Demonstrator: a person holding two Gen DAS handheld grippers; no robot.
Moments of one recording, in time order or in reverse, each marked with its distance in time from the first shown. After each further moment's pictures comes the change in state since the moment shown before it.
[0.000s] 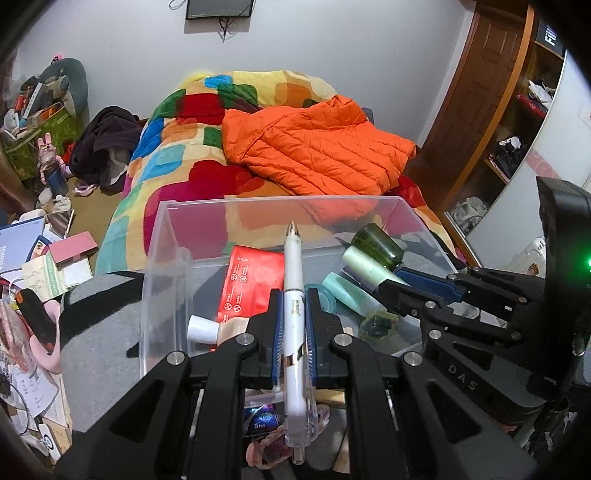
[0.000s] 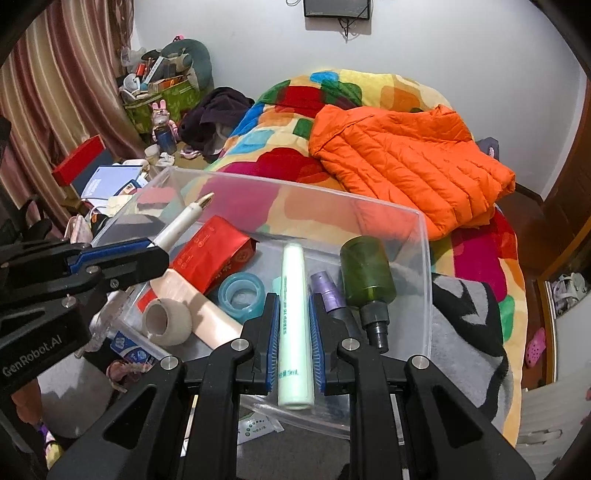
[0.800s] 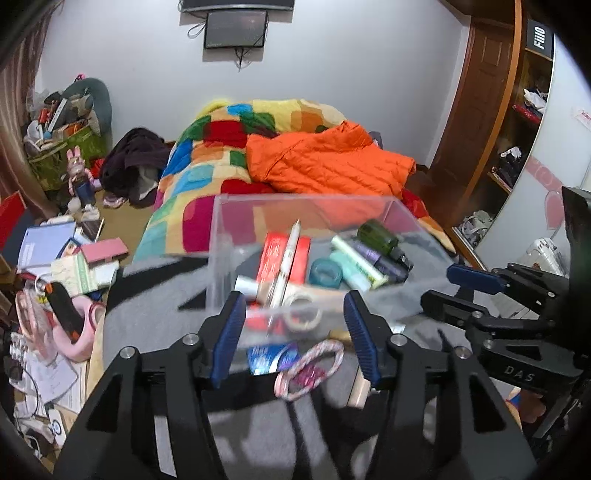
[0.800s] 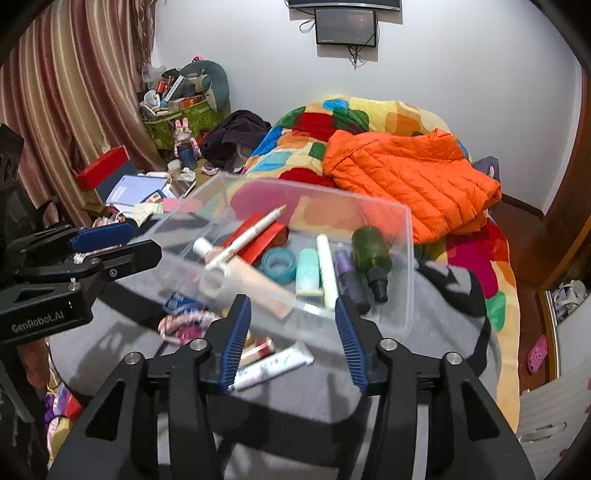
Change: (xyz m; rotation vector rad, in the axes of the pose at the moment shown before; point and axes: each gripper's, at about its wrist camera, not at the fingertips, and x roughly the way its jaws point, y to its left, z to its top) left arm -0.075 0.008 -0.060 0.006 -0.108 0.068; right arm -0.070 0.023 -0.048 -0.022 -0.096 0.029
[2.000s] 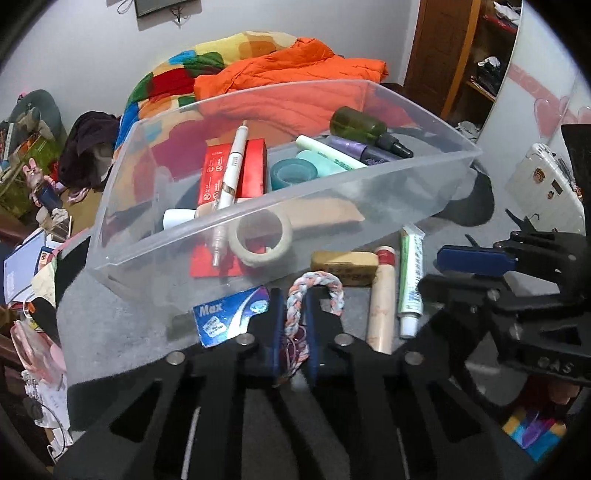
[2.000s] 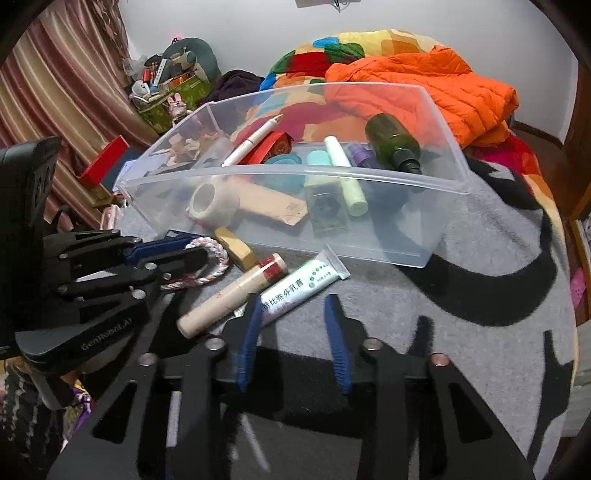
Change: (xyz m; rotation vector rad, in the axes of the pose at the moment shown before) left arm 0.082 -0.031 -0.037 0.225 0.243 -0.024; right arm 0.048 -0.012 -0.055 0.164 0.164 0.101
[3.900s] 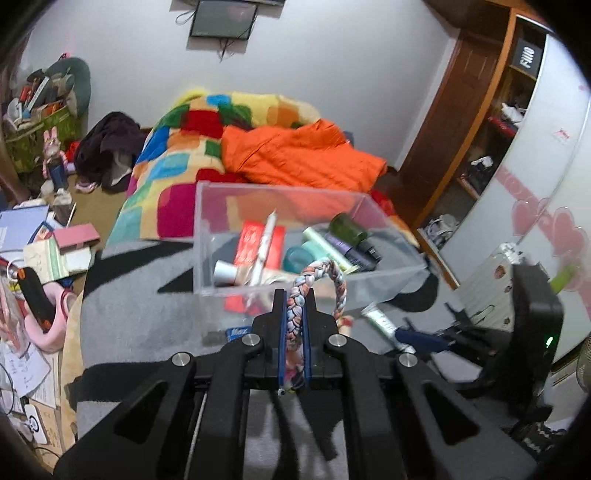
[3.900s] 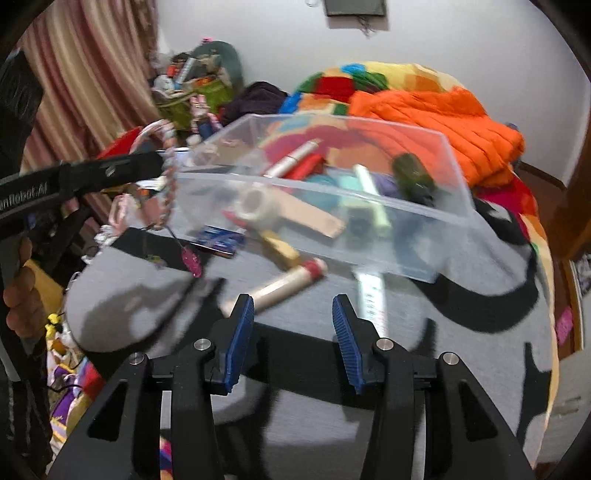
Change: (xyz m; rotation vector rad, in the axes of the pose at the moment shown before) left arm -0.108 0.046 0.001 -0.239 -0.256 -0.149; right arm -0.030 0.039 -0.006 -0.141 -0.081 0.018
